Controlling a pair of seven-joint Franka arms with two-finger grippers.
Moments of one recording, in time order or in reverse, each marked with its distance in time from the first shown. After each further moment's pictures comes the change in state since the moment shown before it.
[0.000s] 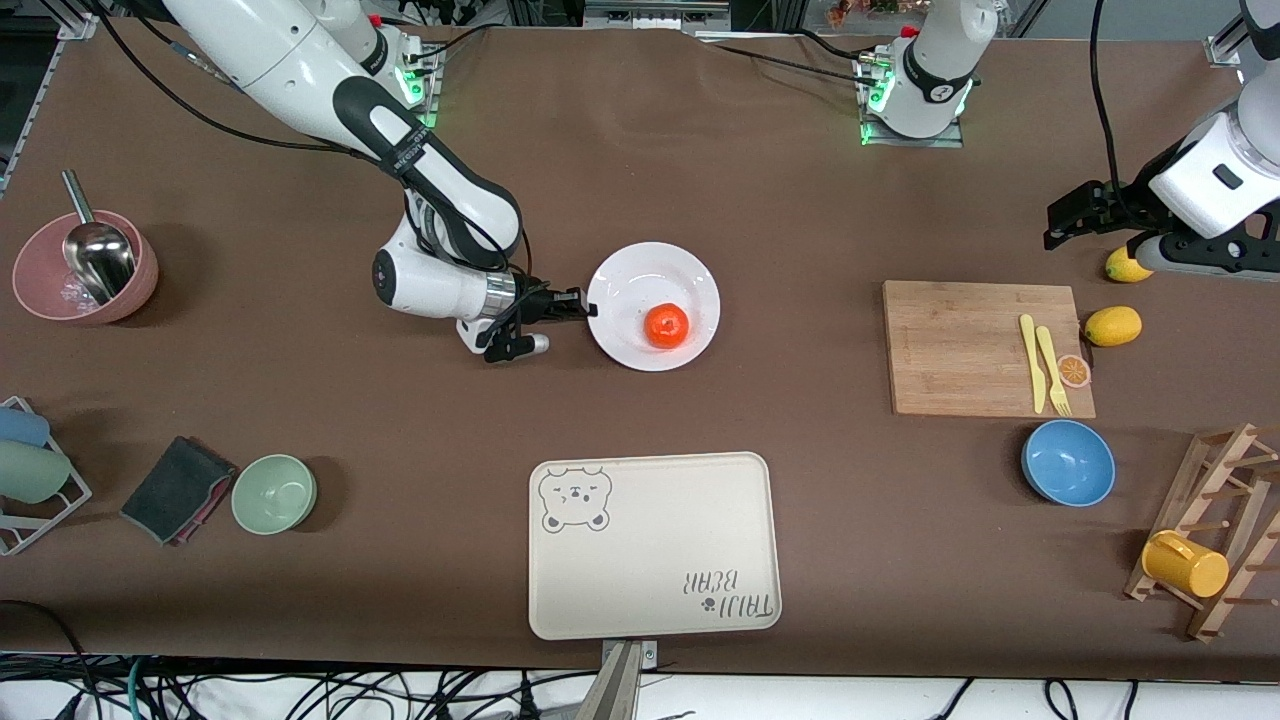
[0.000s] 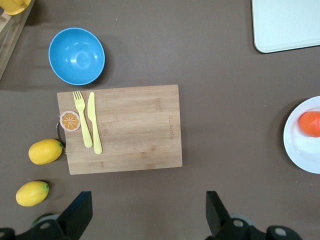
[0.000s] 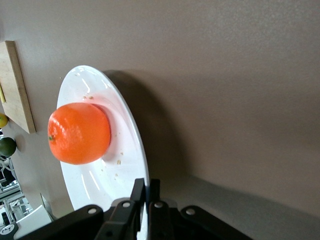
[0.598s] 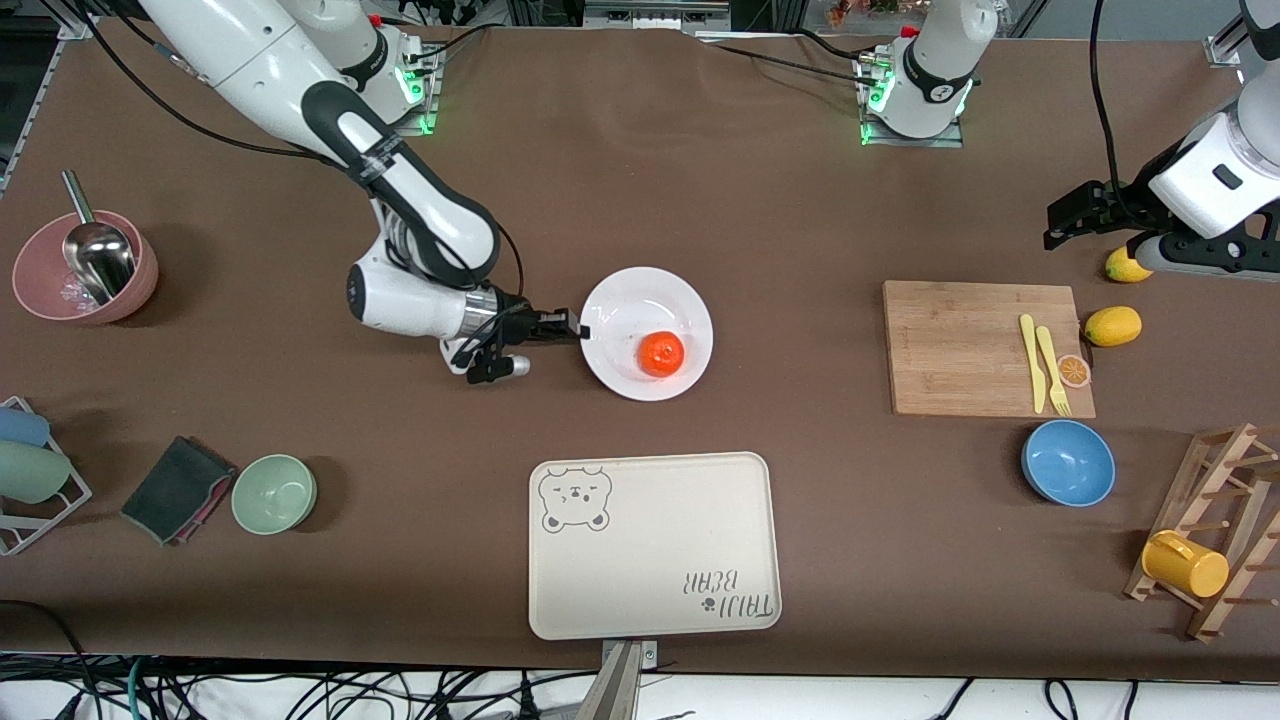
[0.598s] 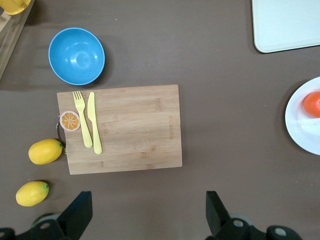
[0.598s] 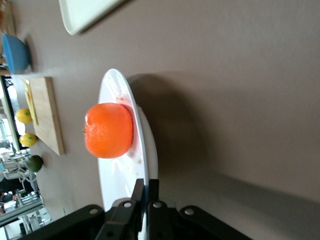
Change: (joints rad) left arm 0.000 0.000 0.000 0.000 0.000 0.000 0.000; right arm -0.062 -0.001 -0.006 0.101 0.020 -0.062 -0.003
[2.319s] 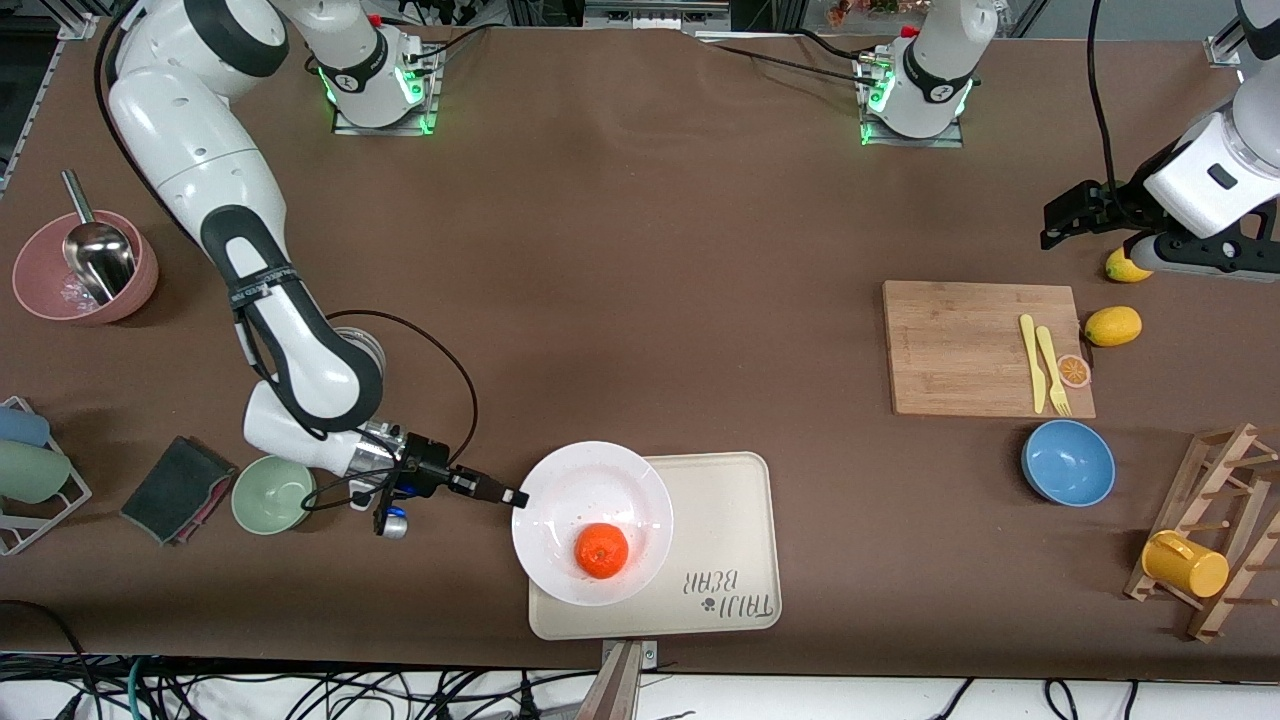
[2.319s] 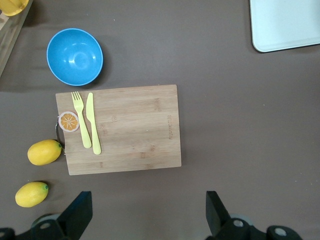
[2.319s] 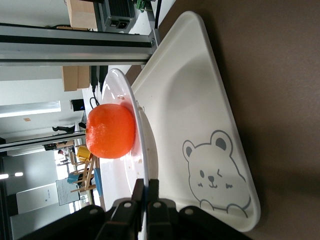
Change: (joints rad) left arm -0.004 0.001 -0.002 0.002 0.000 -0.001 0.000; right arm -0.070 0.404 -0.020 0.659 0.022 -0.046 0.087
